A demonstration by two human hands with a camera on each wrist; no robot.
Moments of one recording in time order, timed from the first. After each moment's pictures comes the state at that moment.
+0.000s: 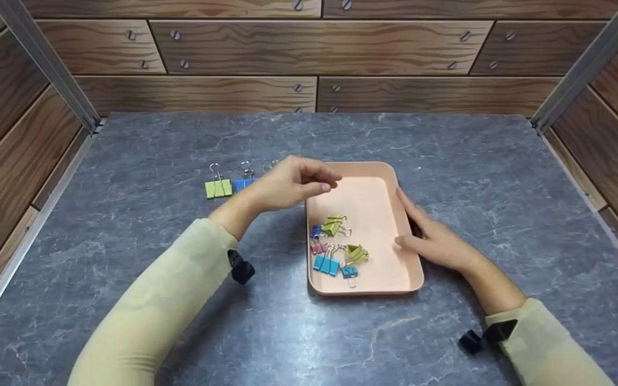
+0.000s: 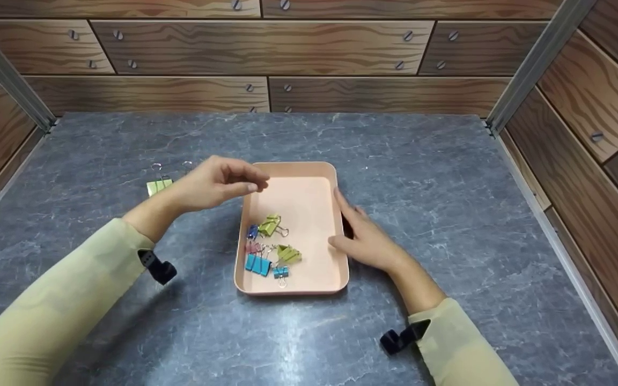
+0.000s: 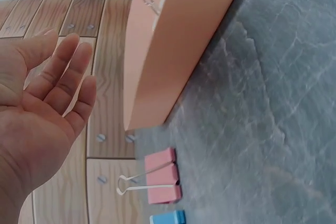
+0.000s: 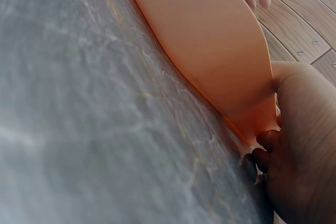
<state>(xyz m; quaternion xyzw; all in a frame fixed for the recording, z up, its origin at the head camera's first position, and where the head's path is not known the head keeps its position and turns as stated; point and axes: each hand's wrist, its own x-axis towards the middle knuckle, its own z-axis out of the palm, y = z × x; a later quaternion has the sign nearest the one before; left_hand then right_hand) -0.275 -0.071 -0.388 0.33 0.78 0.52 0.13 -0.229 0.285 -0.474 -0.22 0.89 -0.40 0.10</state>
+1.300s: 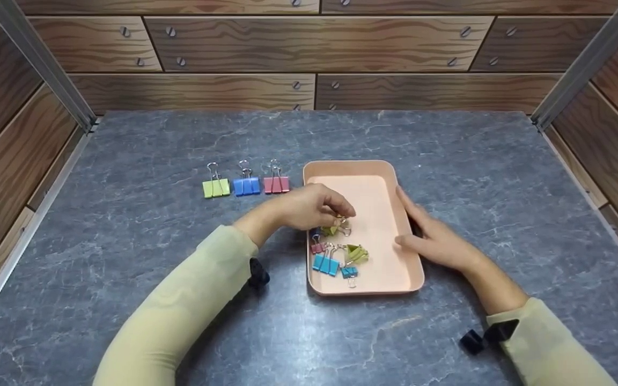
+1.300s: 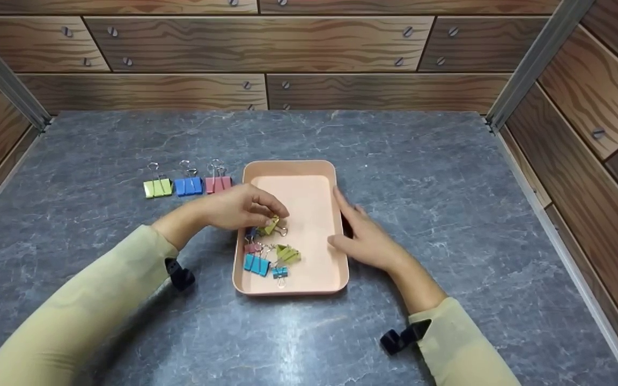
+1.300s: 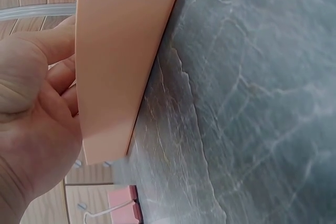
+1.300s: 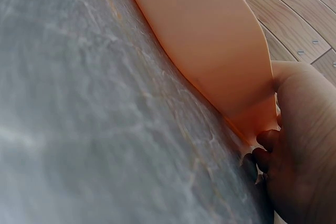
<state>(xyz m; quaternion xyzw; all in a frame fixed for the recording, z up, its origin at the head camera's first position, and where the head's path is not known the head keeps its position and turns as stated) -0.280 -0.041 -0.425 0.40 0.80 0.39 0.21 -0.228 0.285 -0.473 -0.21 0.89 -0.40 0.10</state>
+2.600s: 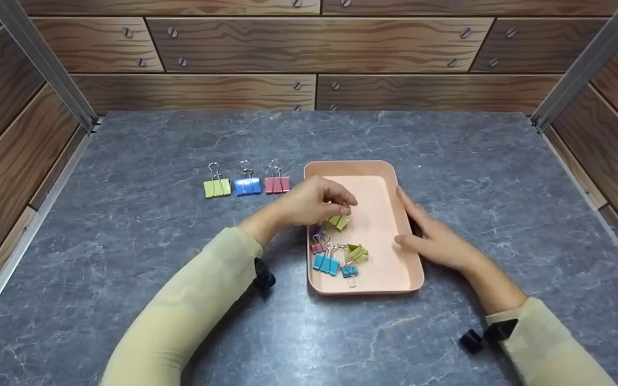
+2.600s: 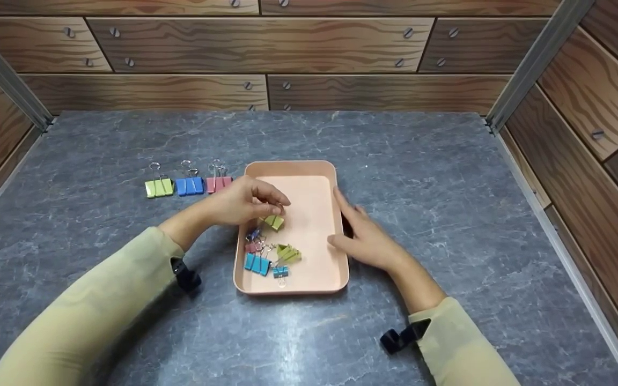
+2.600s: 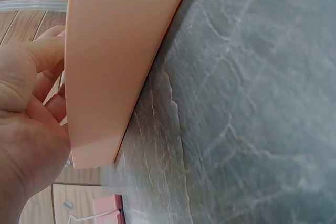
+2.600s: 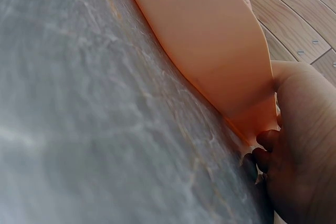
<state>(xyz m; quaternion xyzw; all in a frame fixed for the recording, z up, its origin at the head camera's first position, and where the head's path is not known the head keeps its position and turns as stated) -0.281 -0.033 -0.429 0.34 0.80 0.47 0.17 -0.228 0.286 -0.474 -0.22 0.89 -0.39 0.10</state>
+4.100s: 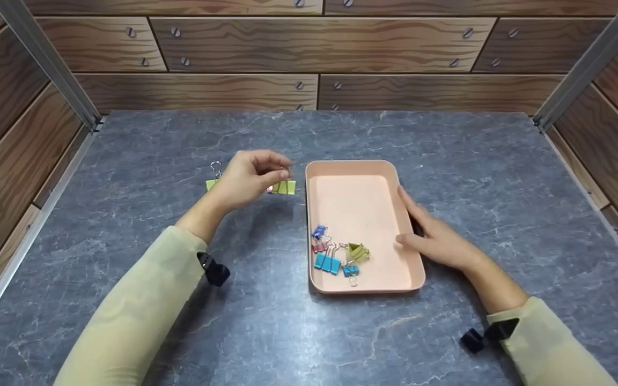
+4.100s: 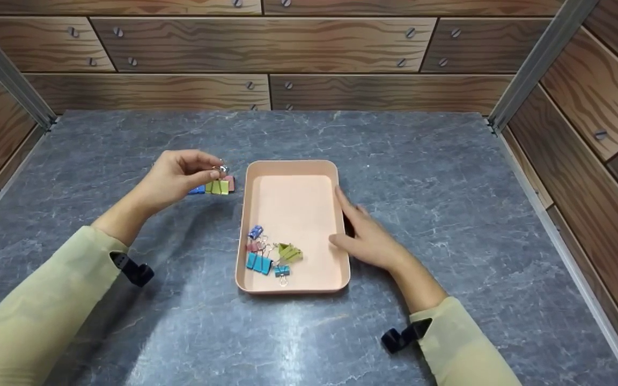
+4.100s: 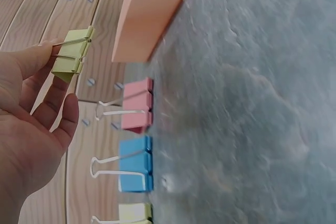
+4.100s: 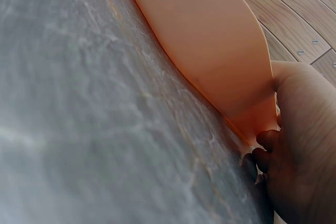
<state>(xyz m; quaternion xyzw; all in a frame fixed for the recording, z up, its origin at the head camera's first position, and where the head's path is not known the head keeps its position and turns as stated) -0.278 -0.132 -0.406 0.20 0.81 0.55 0.03 -0.229 0.285 -0.474 -0.22 0.89 -0.40 0.10</state>
